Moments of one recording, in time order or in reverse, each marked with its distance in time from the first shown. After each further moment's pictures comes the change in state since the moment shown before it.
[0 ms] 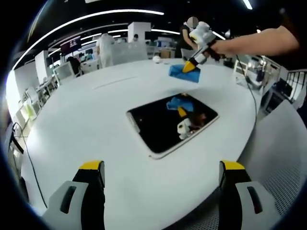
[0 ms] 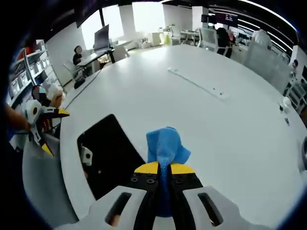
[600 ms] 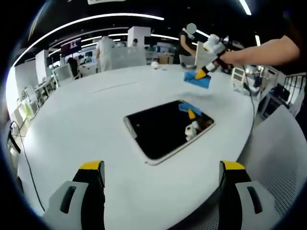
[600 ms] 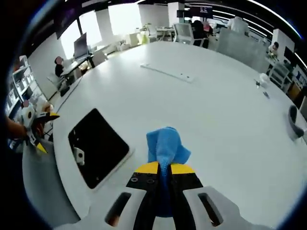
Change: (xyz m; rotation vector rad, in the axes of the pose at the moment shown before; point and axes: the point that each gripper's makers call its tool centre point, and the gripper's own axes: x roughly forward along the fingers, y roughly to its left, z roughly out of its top) left arm -0.002 -0.006 0.012 -0.010 -0.062 -0.027; right arm -0.043 -0.044 -0.053 0.152 0.020 -0.116
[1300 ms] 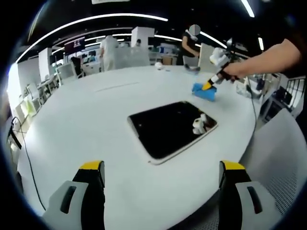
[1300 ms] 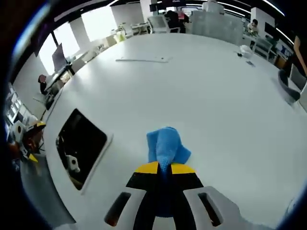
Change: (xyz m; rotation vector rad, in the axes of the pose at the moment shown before) left arm -0.001 0.006 -0.002 -0.039 0.000 0.026; right arm 0.029 -0.024 -0.049 0.199 0.055 -0.066
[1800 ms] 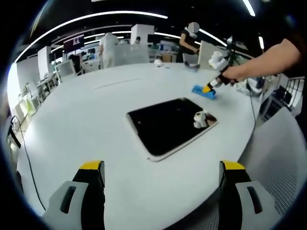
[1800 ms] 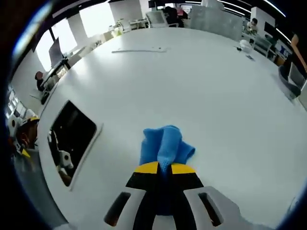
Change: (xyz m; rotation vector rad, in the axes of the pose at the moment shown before) left arm 0.001 -0.001 -0.006 0.001 0.030 -0.008; right arm 0.015 -0.005 -0.017 -0.031 0.010 -0.033
